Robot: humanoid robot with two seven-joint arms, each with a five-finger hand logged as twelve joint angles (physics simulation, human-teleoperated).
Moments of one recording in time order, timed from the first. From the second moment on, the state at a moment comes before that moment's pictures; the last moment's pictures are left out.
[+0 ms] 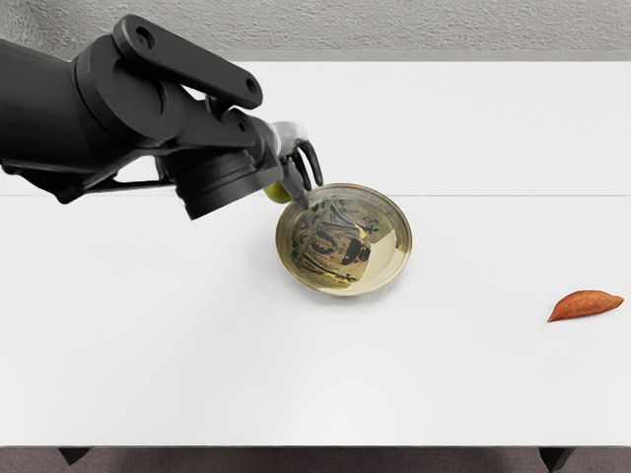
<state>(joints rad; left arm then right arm) -2.17 0.00 0.84 -1.46 -0.42 0.33 0.27 -0.07 0.00 0.03 0.22 0.06 0.01 0.19</state>
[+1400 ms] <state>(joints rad) -1.99 0.00 0.70 -1.36 -0.31 0.34 0.23 -0.07 0.00 0.03 0.22 0.06 0.01 0.19</state>
